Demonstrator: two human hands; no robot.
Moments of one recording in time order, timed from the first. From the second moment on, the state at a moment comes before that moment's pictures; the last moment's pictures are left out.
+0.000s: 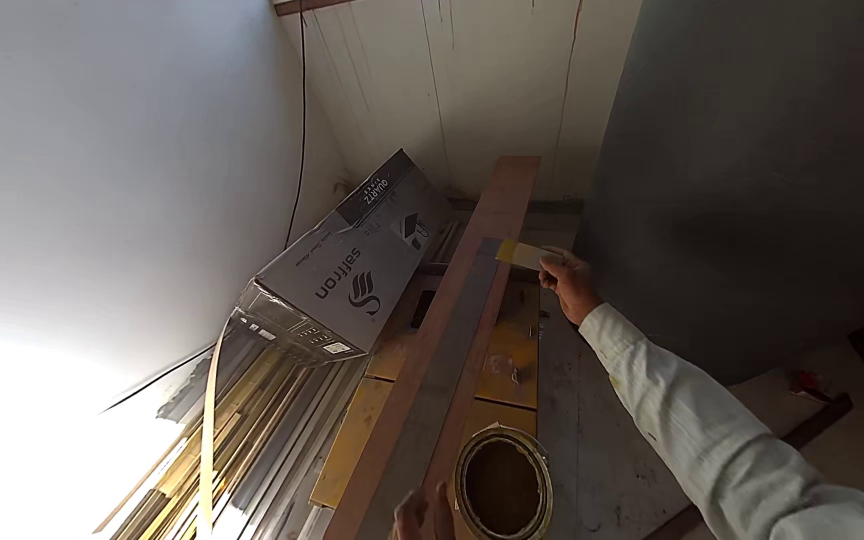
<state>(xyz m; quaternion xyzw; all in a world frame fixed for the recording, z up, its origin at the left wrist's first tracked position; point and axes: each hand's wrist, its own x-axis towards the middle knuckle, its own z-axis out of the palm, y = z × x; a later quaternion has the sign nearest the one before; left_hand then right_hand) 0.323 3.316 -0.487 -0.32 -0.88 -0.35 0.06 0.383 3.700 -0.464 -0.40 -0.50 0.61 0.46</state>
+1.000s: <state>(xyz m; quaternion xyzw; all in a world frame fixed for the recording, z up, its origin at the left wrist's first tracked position) 0.204 3.349 -0.560 -0.31 -0.91 -0.28 -0.05 0.273 3.753 -0.461 -0.35 -0.93 0.06 0.01</state>
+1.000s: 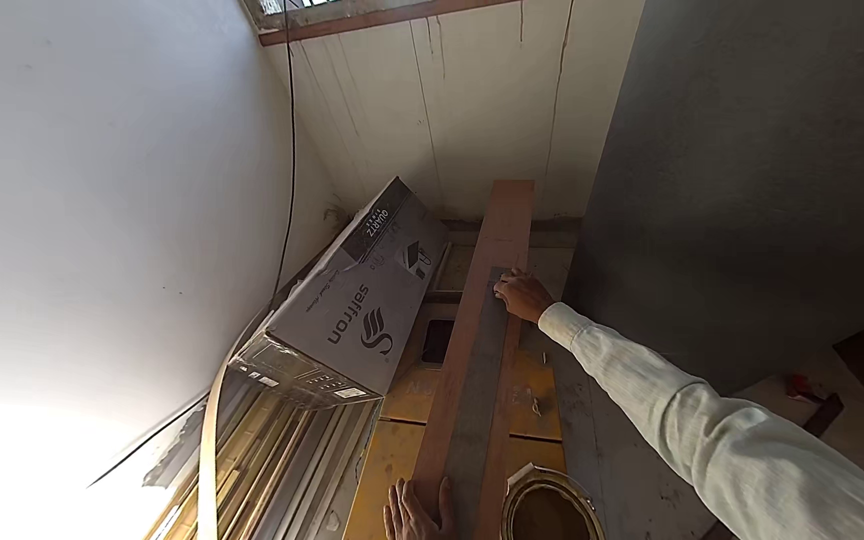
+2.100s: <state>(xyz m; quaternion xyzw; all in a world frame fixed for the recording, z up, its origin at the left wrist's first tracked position) 0.206 3.352 -0.554 -0.29 -0.92 -0.27 -0.07 0.275 3.806 -0.462 -0.38 -0.92 0.11 0.00</state>
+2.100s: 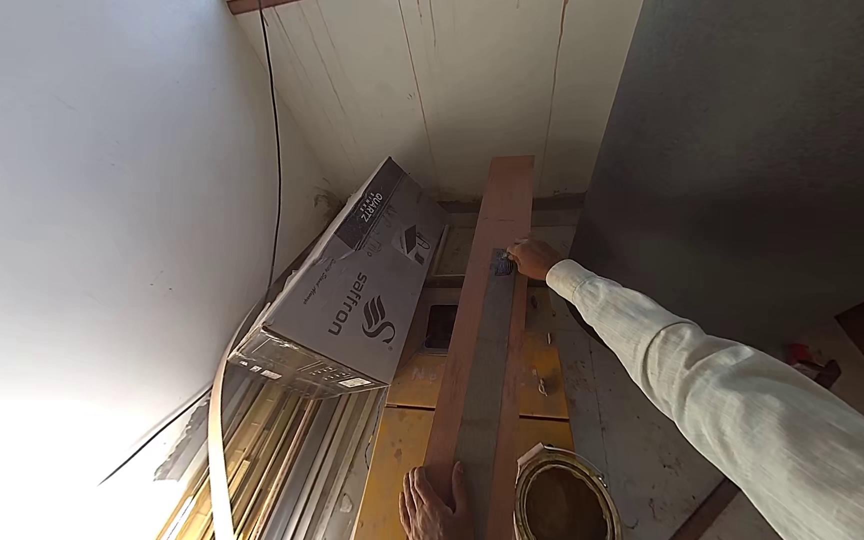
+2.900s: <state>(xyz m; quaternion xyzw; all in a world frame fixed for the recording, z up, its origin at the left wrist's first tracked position) 0.204 3.351 -0.554 -0.29 -0.92 -0.27 -0.07 0.238 3.818 -0.430 -0.35 -0.92 0.15 -0.06</state>
